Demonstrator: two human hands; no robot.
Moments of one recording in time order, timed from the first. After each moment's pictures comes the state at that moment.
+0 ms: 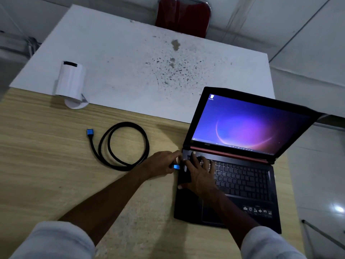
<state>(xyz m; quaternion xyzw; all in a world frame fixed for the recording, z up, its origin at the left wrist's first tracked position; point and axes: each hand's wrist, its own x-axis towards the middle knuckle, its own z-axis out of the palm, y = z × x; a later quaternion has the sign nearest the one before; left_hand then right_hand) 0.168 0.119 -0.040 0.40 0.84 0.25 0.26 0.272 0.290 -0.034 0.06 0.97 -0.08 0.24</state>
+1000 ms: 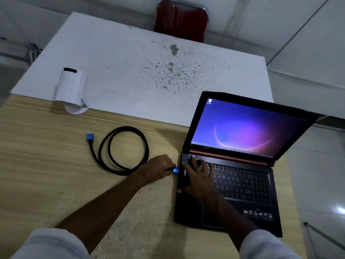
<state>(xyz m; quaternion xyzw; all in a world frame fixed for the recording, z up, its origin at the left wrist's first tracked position) 0.166 0.105 -0.044 0.48 0.83 0.22 0.19 0.271 0.289 -0.033 0.06 0.96 -0.10 0.25</state>
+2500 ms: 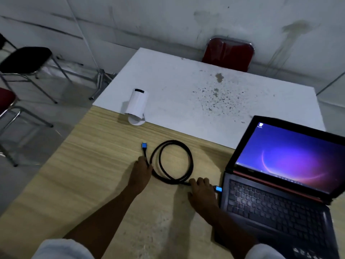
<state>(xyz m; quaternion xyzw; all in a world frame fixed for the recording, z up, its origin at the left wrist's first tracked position) 0.166 -0.070 -0.029 -0.14 0.91 0.38 0.09 0.248 0.153 -0.019 -0.03 0.98 -0.09 0.18</state>
